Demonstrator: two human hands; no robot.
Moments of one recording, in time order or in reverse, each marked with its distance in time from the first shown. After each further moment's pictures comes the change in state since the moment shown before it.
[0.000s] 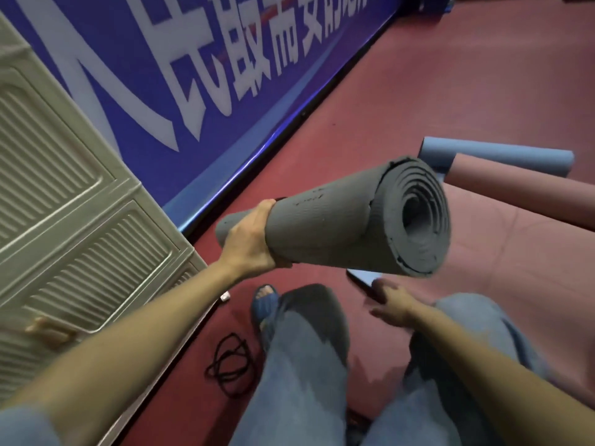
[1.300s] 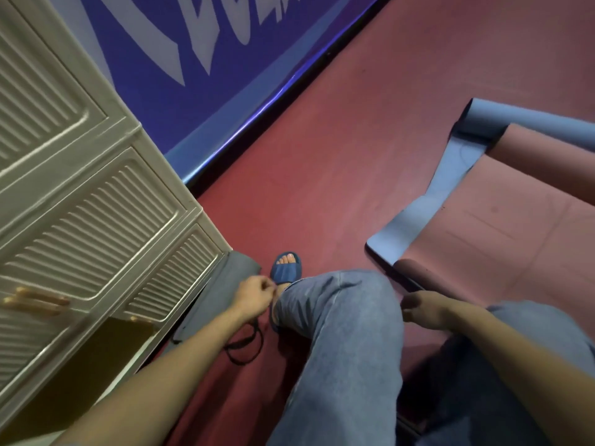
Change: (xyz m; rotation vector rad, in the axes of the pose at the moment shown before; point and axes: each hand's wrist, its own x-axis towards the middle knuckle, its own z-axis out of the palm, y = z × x) left_hand -0.106 -0.145 0.138 -0.245 -0.437 -0.833; right_hand 0.063 -0.003 0.020 -0.252 -0.219 0.078
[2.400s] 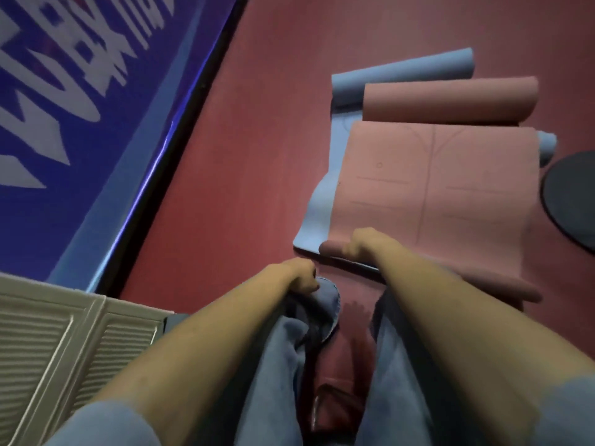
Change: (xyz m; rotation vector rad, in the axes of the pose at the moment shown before) left_hand -0.031 0.301 0.148 1.095 -0.521 0.540; right_hand -0.045 0.104 -0.055 0.577 0.232 0.272
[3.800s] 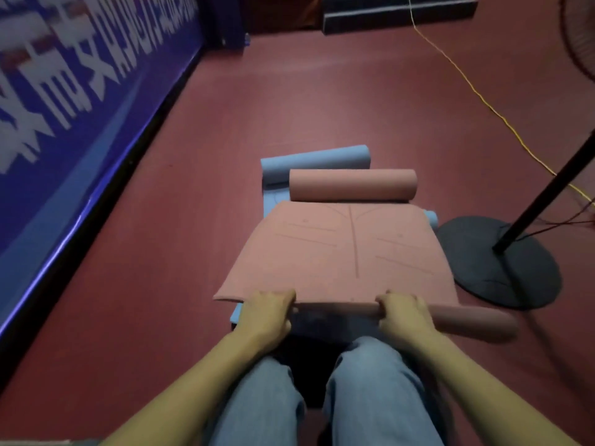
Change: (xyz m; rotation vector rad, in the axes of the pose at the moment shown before) left_hand -0.034 0.048 -0.062 0.008 0.682 0.279; right_hand -0.080 0.134 -0.033 -0.165 0.470 0.095
